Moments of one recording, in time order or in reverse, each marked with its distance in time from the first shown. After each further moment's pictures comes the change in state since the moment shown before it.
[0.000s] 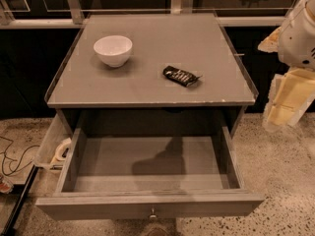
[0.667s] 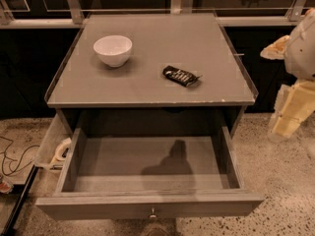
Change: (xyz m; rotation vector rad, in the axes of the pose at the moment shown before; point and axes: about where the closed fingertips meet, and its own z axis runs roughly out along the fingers) arm 0.006 0.011 0.006 0.004 -0.050 -0.022
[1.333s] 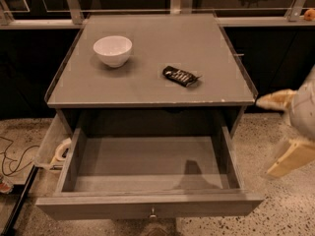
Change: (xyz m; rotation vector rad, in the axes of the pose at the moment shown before) arm 0.030 0.056 0.050 -0.020 -0.152 0.004
